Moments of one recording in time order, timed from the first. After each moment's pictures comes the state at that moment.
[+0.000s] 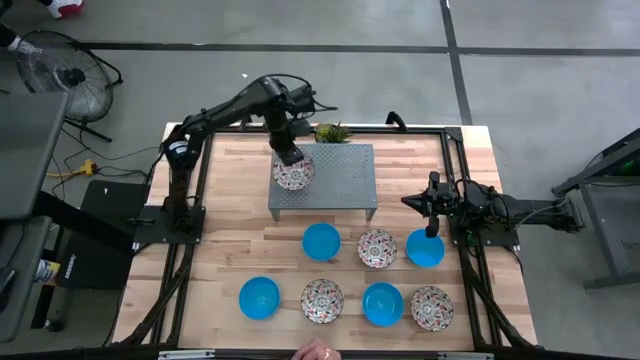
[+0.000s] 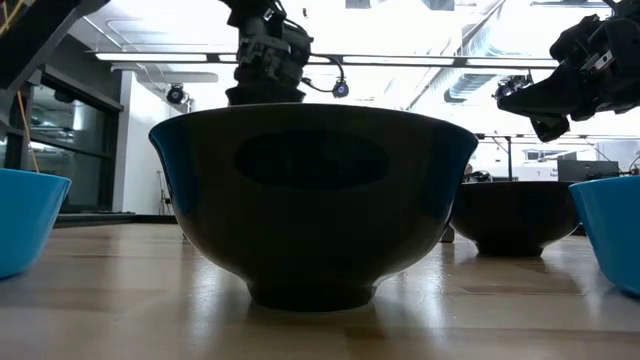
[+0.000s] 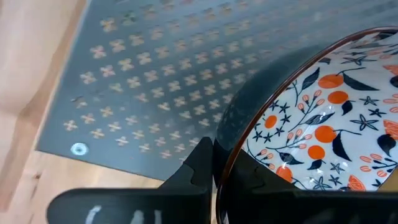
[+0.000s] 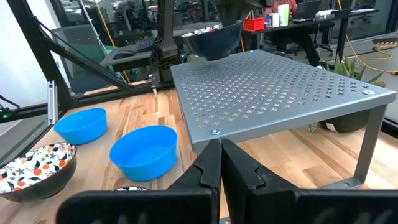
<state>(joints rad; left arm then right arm) 0.55 1.96 2.00 -1.56 0.28 0.06 -0.02 0.05 0.06 -0.09 0.14 0.18</state>
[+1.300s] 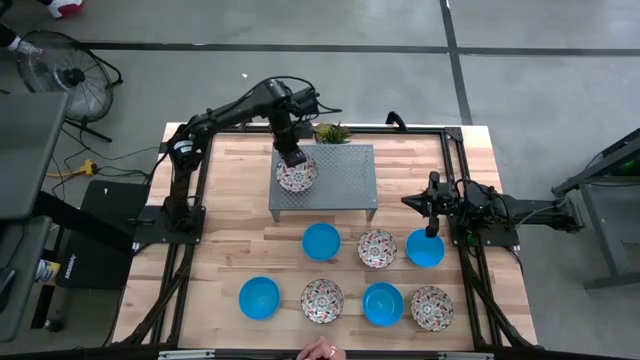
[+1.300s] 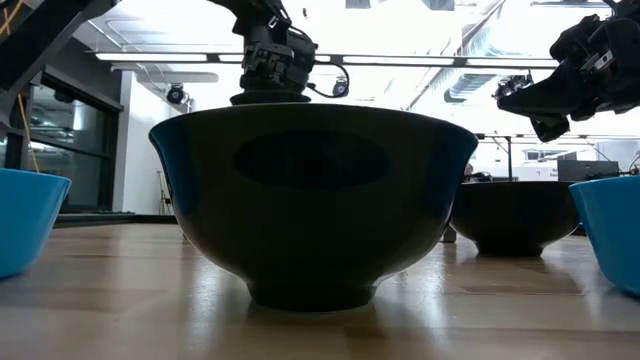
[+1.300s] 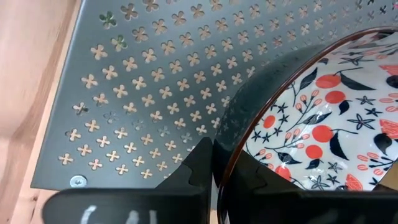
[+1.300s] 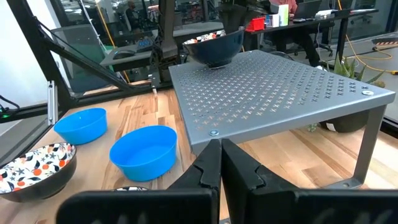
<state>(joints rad) 0.55 1.99 2.00 -1.54 0.30 0.12 -0.02 0.05 0.06 -0.09 0.14 0.18</state>
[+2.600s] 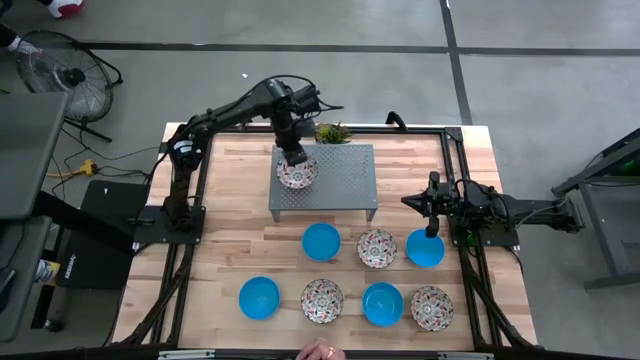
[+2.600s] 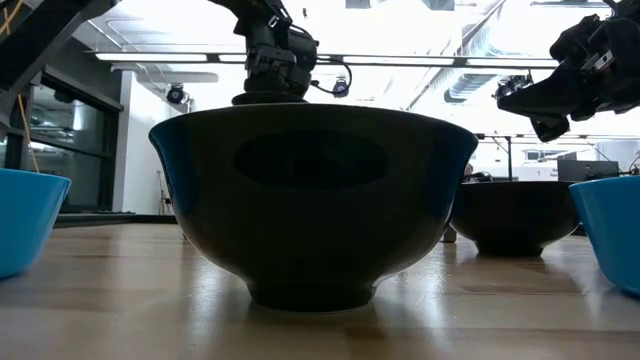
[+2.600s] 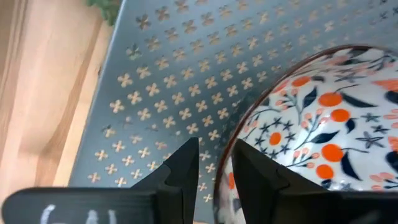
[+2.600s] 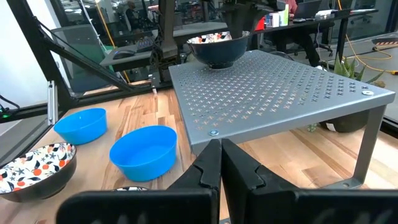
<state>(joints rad) 0.54 1.99 2.00 -1.48 0.25 0.13 -0.02 0.05 0.06 -0.09 0.14 0.18</state>
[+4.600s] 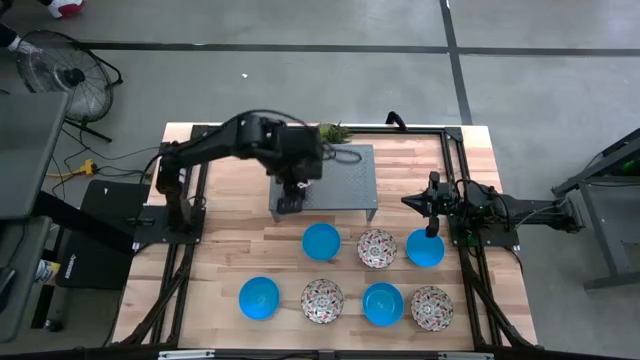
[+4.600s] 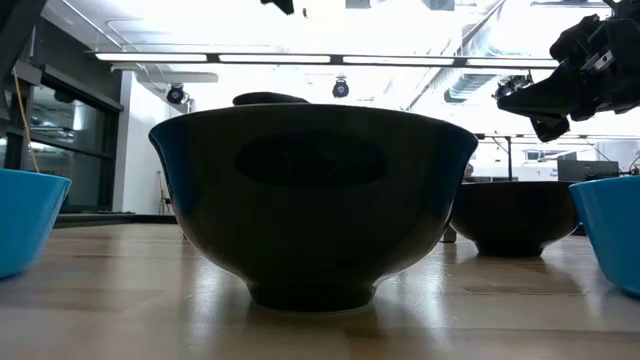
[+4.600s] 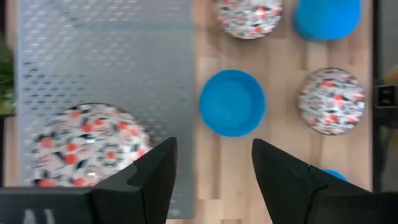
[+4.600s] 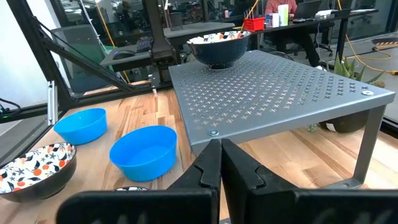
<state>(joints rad) 0.04 1.86 2.31 -1.57 0.07 0.02 -0.02 0.05 0.06 -0.09 0.14 0.18</state>
